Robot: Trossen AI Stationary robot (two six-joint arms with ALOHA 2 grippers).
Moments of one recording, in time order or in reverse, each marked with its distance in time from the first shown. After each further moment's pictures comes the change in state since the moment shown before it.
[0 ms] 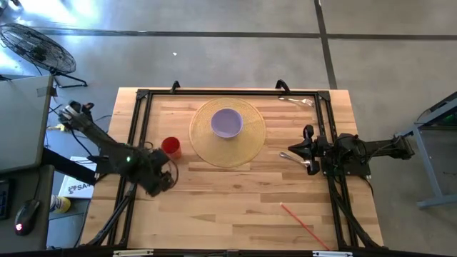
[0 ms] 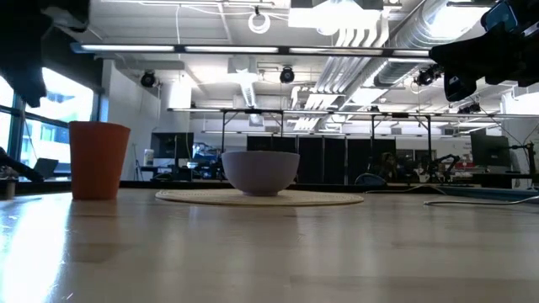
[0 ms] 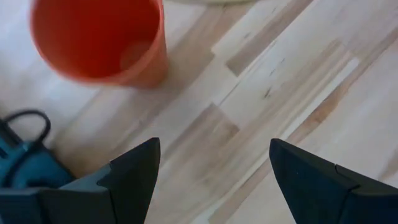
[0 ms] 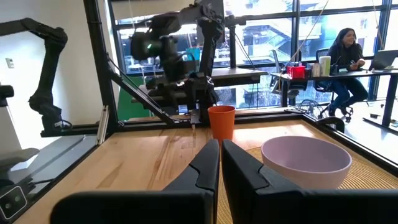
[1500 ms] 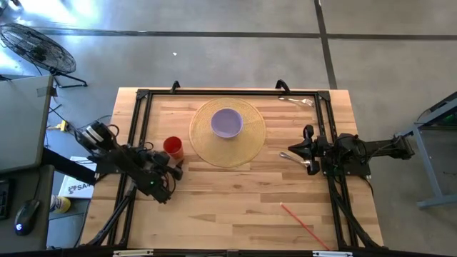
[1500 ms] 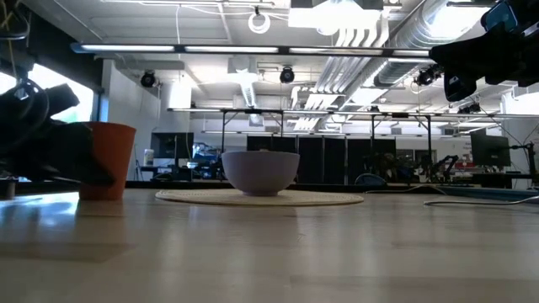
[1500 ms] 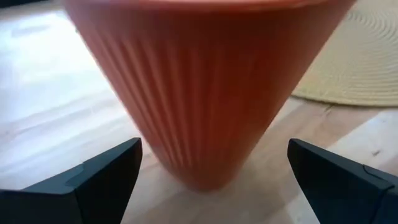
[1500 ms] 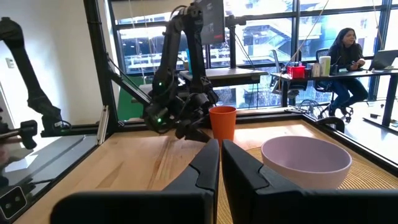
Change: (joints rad) left arm -0.077 0.493 -0.432 0.522 -0.646 -0.531; right arm 0.000 0.000 0.000 0.000 0.000 0.000
